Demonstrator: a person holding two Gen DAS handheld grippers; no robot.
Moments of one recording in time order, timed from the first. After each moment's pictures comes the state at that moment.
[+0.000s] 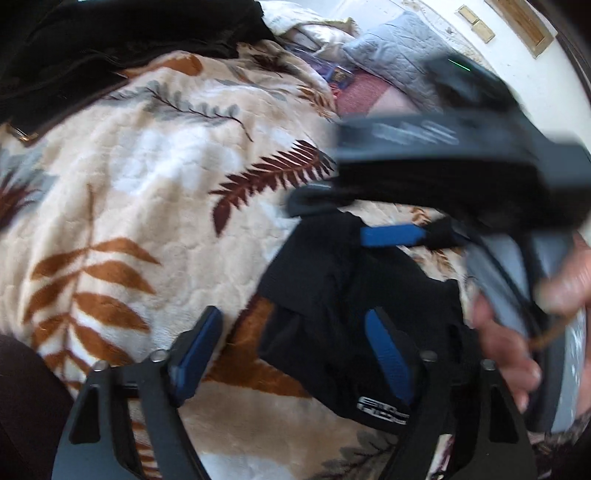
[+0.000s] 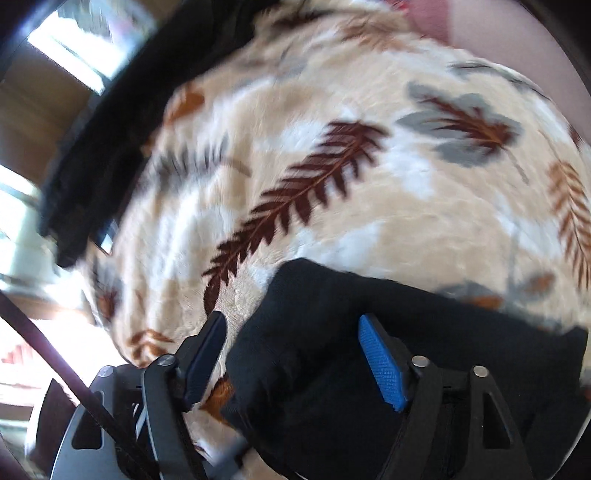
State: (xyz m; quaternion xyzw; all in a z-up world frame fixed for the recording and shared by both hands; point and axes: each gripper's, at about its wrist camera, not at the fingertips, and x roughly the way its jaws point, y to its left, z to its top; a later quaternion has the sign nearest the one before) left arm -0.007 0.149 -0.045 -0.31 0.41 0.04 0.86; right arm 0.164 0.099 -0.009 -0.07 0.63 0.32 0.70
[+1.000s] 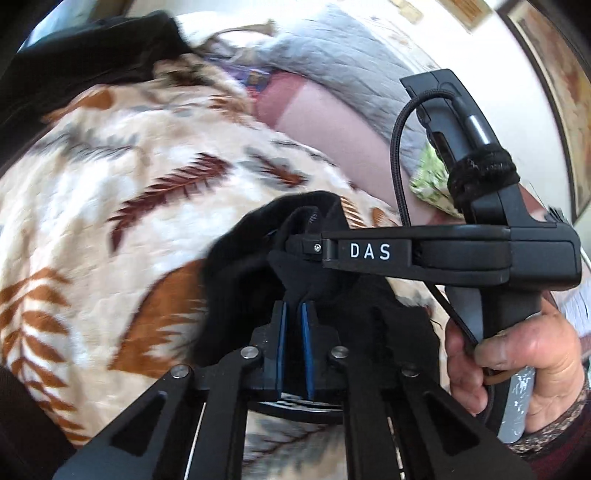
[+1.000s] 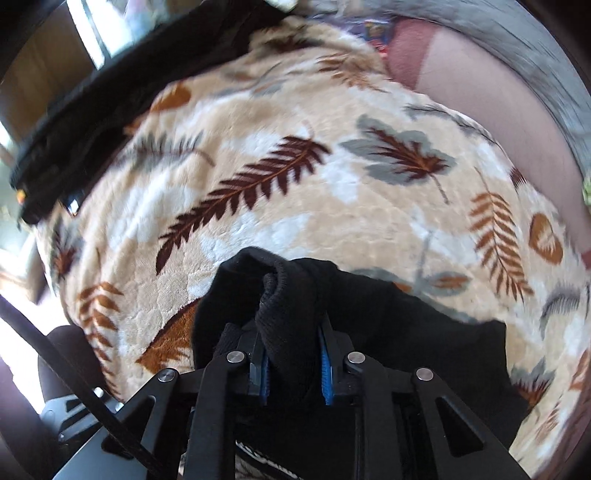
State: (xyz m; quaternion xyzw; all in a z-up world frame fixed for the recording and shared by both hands) left arm -0.001 0.083 0.006 -0.26 0.38 -0.07 0.88; right arm 0.137 0.031 0.021 -0.15 0.55 0.28 0.77
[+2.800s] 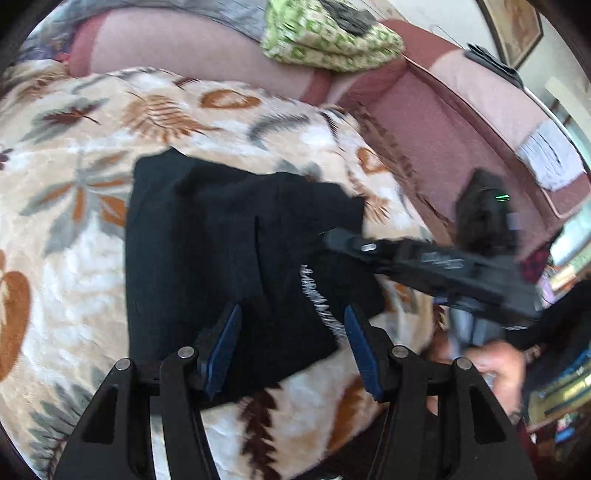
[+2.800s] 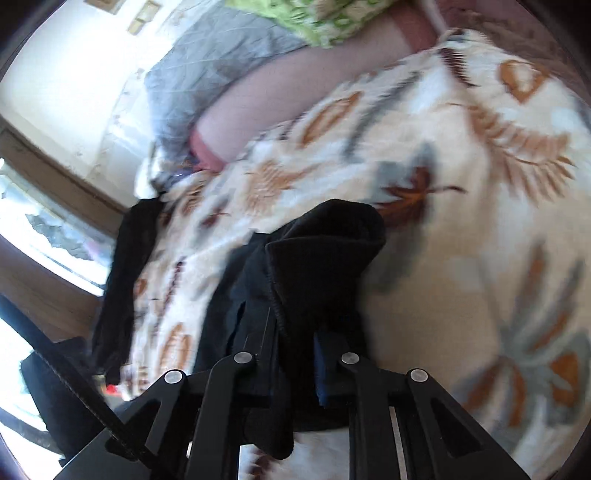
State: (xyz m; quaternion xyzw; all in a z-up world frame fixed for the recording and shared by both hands) left arm 0.025 -0.127 -0.007 -0.12 0.49 -0.30 0.81; right arm 0.054 -0.325 -0.019 0.29 0.47 0.15 0.82
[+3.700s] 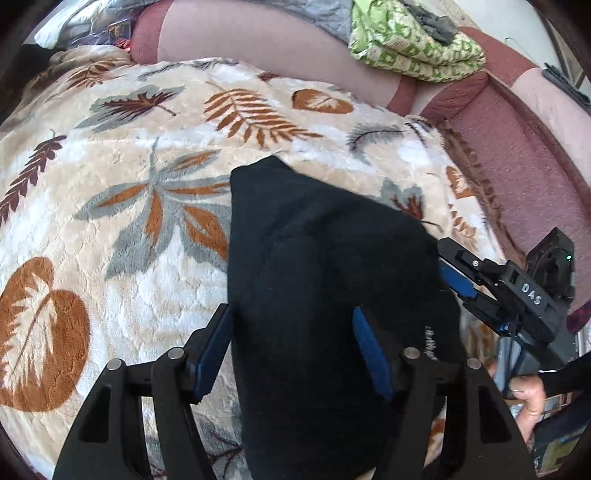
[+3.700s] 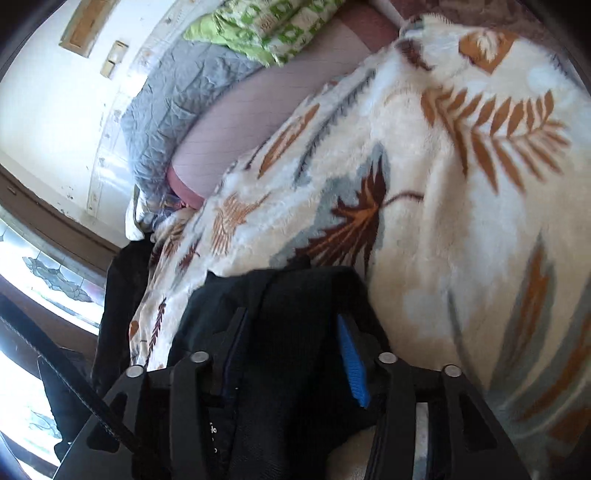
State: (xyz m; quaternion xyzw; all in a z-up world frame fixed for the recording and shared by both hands) left arm 0.075 -0.089 -0.035 -0.11 0.51 -0.16 0.84; right arm 0.075 -0.361 -0.063 0.35 0.41 0.13 0.83
